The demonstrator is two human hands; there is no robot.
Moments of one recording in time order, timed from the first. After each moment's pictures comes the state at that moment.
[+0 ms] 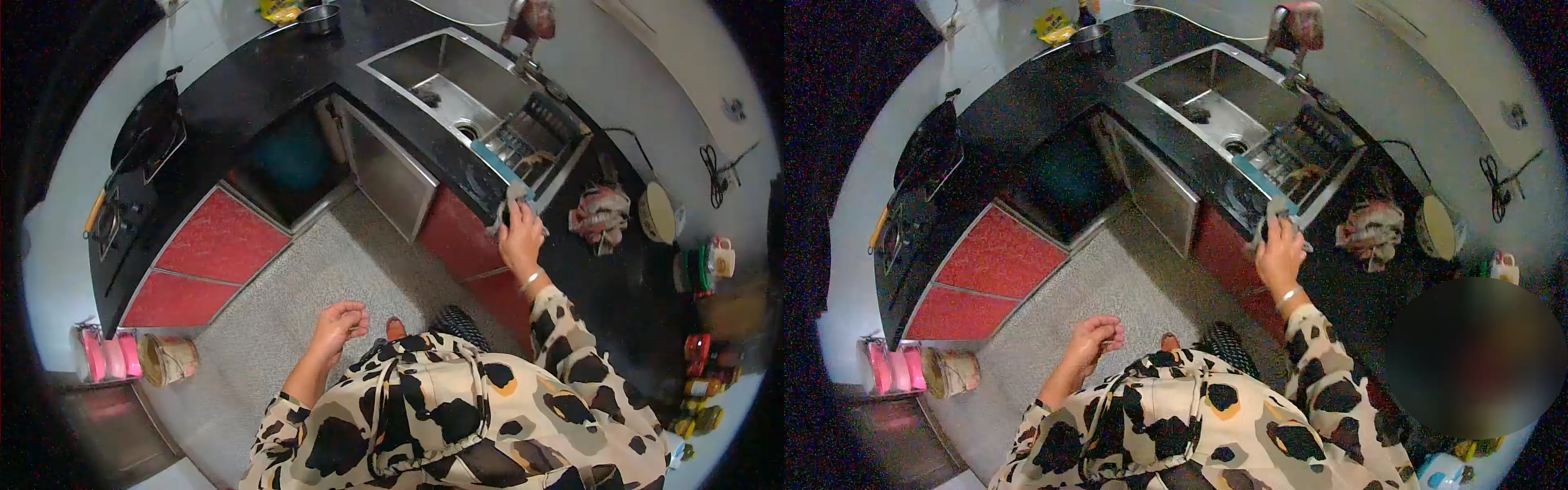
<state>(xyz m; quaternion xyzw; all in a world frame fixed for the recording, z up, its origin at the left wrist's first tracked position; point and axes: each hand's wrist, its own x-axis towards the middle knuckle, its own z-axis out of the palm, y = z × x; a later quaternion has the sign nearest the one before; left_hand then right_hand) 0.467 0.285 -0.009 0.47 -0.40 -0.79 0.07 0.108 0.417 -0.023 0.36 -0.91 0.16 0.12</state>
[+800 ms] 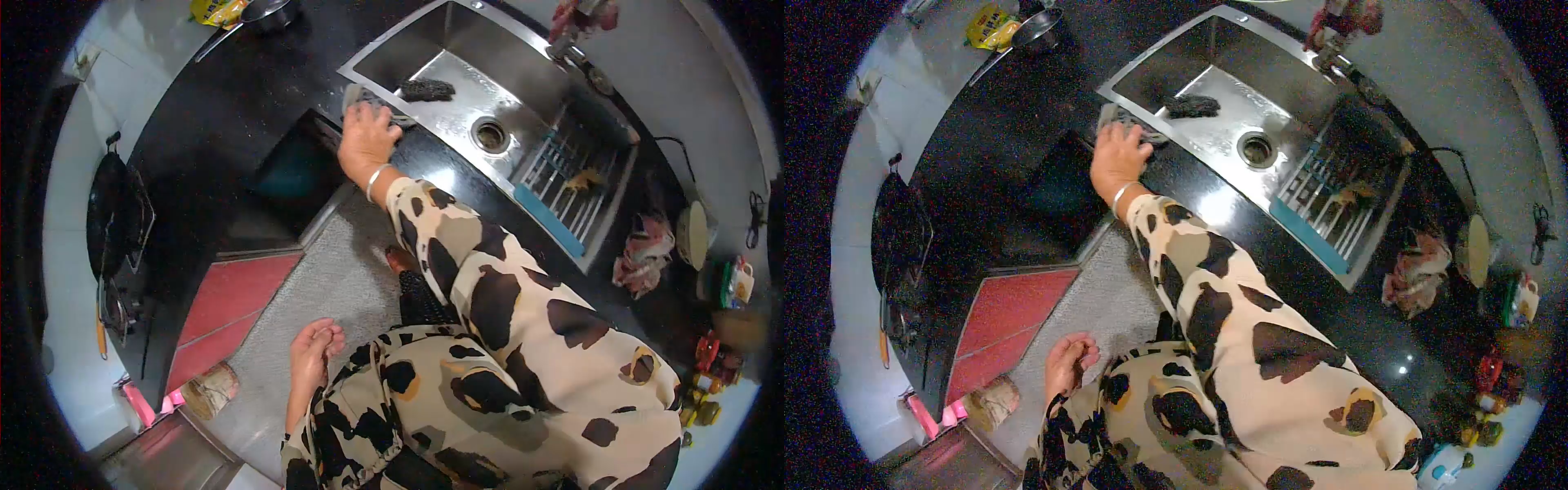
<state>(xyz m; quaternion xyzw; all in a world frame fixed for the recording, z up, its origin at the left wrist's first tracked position) 0.414 0.104 0.023 0.56 -0.35 -0.74 0.13 0.103 -0.038 -0.054 0.36 -0.88 0.28 0.16</state>
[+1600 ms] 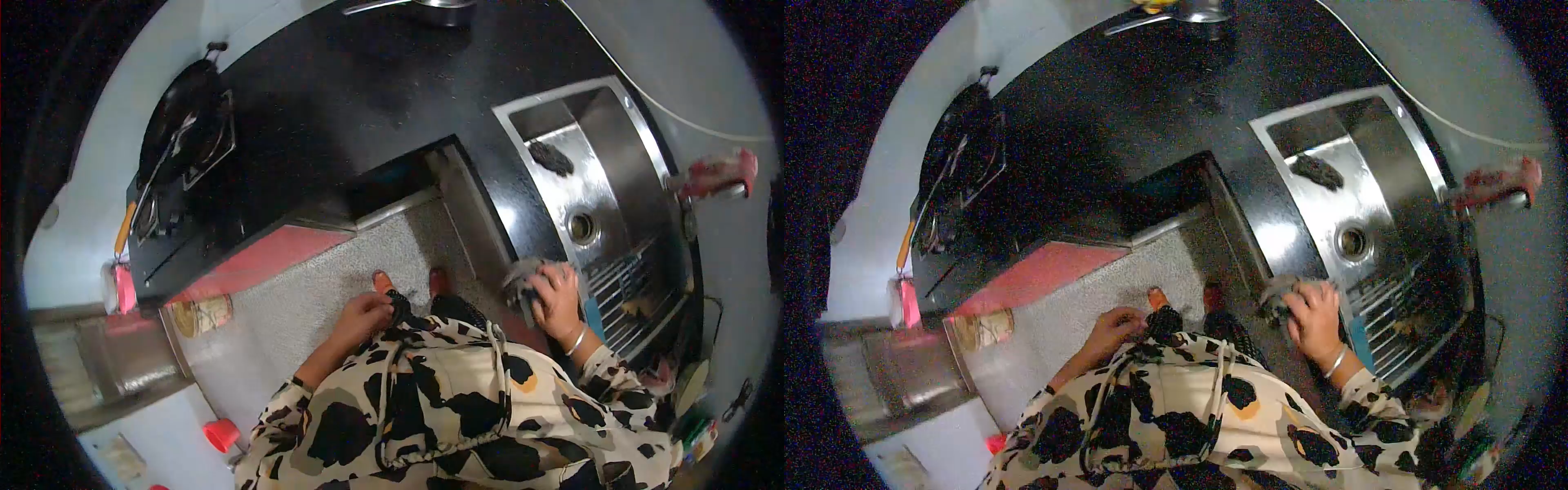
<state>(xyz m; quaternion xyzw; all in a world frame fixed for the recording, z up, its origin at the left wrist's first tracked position) 0.391 0.031 -0.018 0.56 -0.41 -0.72 0.09 0.031 0.166 -0.003 0.70 -0.69 0.16 -0.10</state>
